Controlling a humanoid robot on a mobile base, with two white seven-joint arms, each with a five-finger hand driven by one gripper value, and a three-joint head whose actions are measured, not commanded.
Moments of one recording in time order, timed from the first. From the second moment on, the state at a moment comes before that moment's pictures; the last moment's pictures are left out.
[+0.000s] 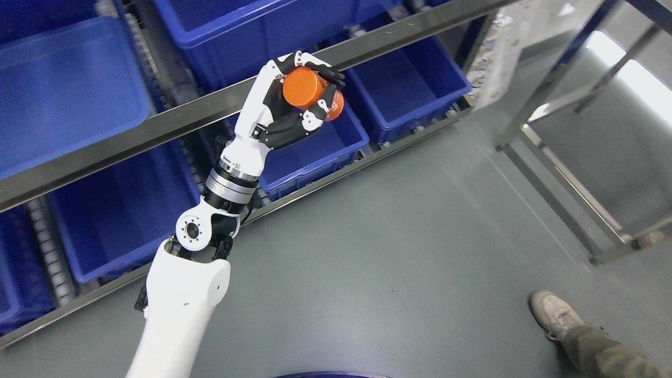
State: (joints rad) left arm -0.30 0.00 -0.24 -1.63 0.28 -0.39 -0.35; right arm 0.00 0.00 0.00 0.00 0.00 0.04 0.03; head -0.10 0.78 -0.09
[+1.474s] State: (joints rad) left arm -0.51 0.00 -0.41 -1.58 0.28 -0.27 -0.27; right arm 0.00 0.00 0.00 0.00 0.00 0.04 0.03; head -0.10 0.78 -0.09
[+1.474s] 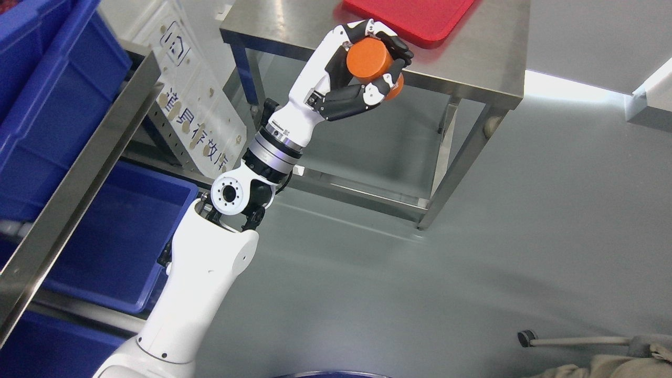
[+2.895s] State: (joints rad) left arm -0.83 0.00 -0.54 -1.04 0.21 -0.19 -0.08; right arm 0.00 0.00 0.00 0.00 0.00 0.04 0.03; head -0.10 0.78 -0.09
